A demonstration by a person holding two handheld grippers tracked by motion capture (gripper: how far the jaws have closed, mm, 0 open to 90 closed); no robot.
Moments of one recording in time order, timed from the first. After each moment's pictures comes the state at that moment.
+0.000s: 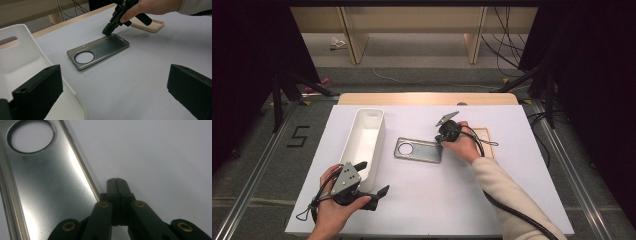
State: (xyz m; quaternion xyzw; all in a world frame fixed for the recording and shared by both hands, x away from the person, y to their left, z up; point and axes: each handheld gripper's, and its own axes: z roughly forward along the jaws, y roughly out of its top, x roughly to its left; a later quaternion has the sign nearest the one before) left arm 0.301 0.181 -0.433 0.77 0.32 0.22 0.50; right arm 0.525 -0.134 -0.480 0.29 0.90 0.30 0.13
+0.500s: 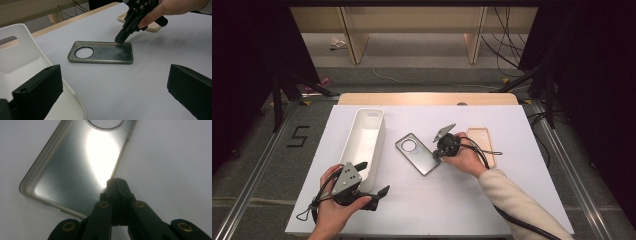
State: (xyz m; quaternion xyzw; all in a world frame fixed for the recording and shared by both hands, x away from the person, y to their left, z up) left arm 0.301 0.181 -0.433 0.78 0.32 0.22 0.49; right arm 0.474 -0.127 -0.475 0.22 0.93 0.27 0.10
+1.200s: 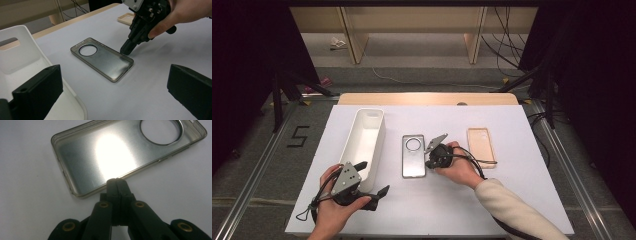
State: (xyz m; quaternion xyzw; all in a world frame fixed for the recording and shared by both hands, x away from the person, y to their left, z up) left arm 0.301 0.181 -0.432 0.77 0.32 0.22 0.50; right arm 0.441 -0.104 -0.476 0.19 0.94 0.28 0.08
